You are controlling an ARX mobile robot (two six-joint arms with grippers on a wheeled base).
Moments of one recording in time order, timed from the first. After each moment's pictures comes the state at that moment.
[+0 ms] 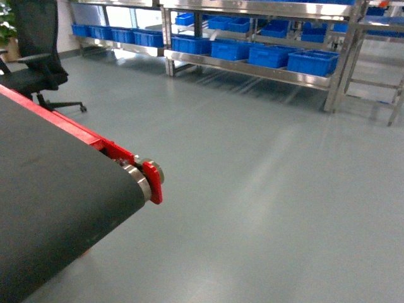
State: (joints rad) left arm -0.21 0.68 0.17 0.53 -0.27 -0.05; right arm 0.00 0.00 0.01 -0.01 0.00 0.00
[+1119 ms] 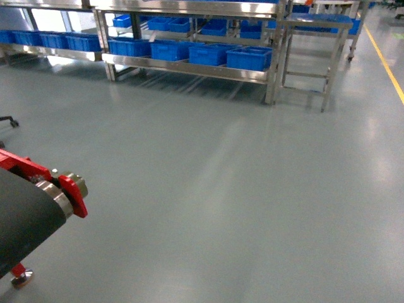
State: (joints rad) left arm -0.21 0.68 0.17 0.53 -0.27 -0.05; right arm 0.00 0.00 0.01 -0.01 0.00 0.00
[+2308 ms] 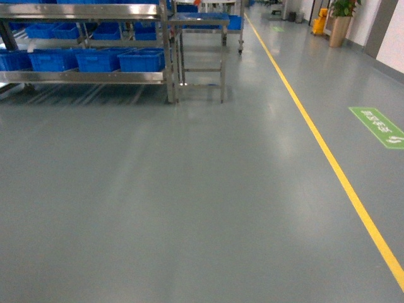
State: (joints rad) left arm -0.21 0.68 0.17 0.53 -0.27 -0.05; right arm 0.00 0.00 0.01 -0.01 0.00 0.00
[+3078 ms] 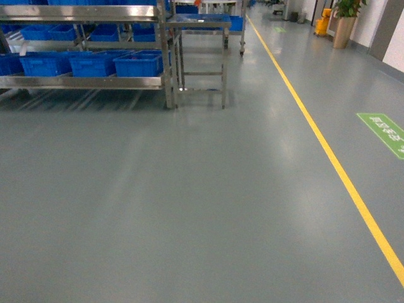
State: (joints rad) left arm -0.21 0.68 0.17 0.53 -0.27 -0.05; right arm 0.00 0.00 0.01 0.00 0.00 0.00
